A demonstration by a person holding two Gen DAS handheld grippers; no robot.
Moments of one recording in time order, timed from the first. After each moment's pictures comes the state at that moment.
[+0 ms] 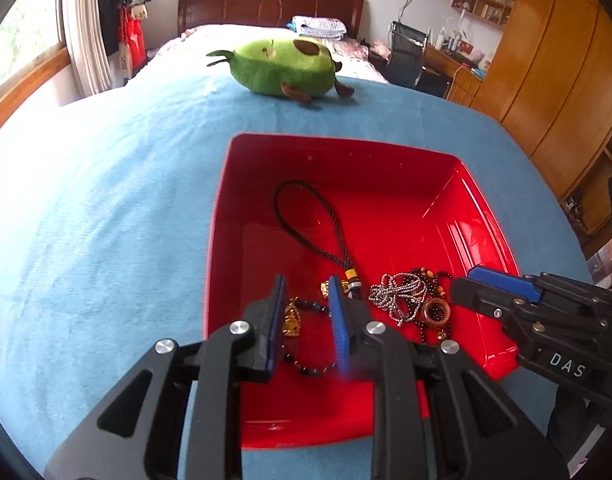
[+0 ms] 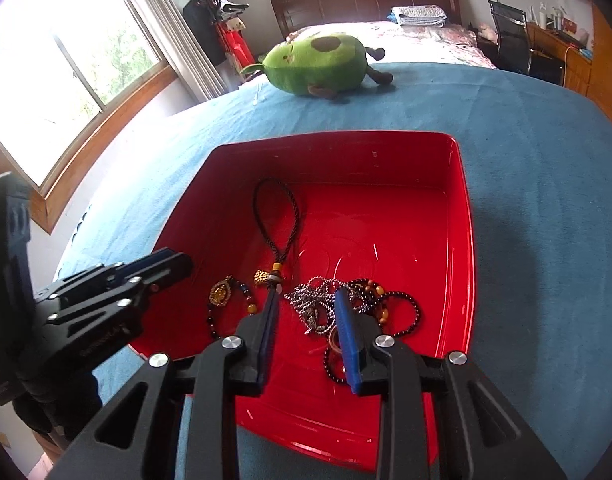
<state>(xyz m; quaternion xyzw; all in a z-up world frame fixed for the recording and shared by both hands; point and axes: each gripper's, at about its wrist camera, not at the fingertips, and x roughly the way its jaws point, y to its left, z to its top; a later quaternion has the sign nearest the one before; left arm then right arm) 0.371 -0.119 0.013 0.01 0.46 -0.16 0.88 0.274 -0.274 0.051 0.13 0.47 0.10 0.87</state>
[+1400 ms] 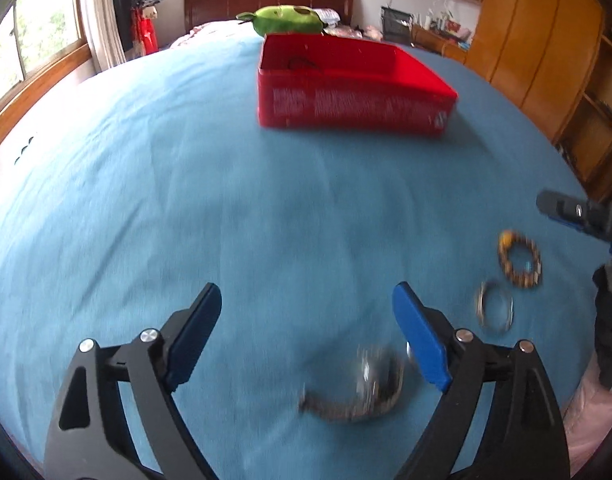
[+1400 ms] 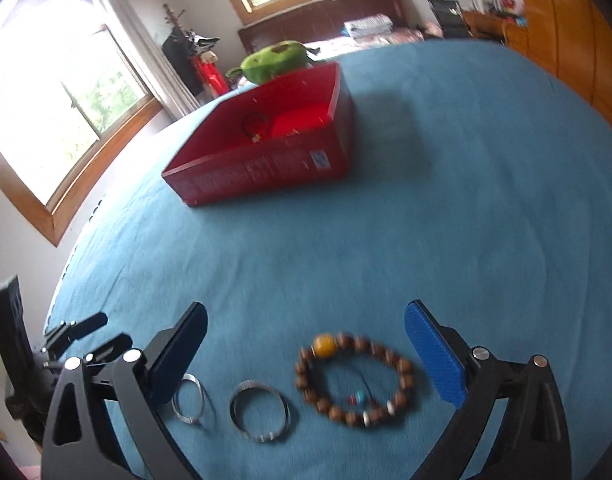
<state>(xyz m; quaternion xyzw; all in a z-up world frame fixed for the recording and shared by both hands) 0.086 -0.033 -0.031 0.05 0.46 -0.16 0.87 0.013 -0.302 0.020 0.19 0.44 0.03 0.88</state>
